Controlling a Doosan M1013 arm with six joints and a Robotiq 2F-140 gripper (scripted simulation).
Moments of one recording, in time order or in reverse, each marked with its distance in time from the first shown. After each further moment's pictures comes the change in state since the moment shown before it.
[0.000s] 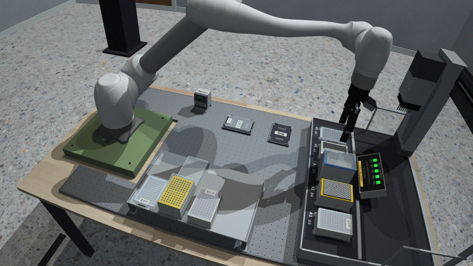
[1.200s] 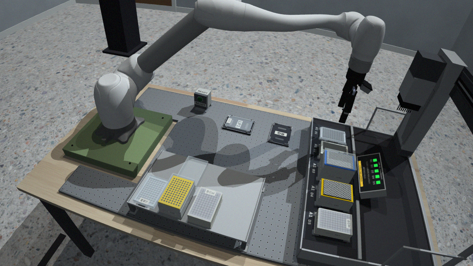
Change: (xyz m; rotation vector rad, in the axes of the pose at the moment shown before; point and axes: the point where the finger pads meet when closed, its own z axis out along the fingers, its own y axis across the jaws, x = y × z) arm 0.000 -0.124 0.000 0.000 0.000 -0.001
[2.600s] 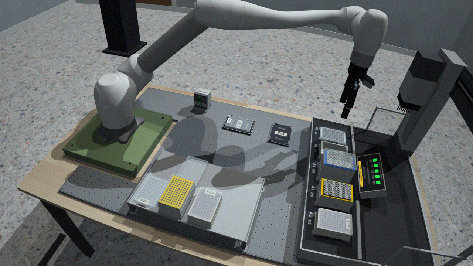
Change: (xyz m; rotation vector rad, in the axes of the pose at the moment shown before) arm 0.000 0.000 -0.026 0.000 0.001 0.001
